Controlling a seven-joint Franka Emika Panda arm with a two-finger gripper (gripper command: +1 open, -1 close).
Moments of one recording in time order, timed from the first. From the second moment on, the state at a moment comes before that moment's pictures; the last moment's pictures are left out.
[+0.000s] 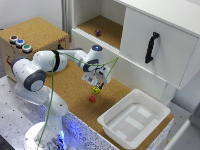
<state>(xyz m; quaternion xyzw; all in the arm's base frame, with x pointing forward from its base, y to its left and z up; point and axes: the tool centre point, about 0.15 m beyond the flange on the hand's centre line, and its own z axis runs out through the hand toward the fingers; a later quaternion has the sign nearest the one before) 0.343 -0.084 0.265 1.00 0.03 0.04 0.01</state>
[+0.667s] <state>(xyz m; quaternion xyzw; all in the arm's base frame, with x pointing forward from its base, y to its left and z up) 0.307 -0.089 0.217 1.00 0.08 0.01 -0.01</state>
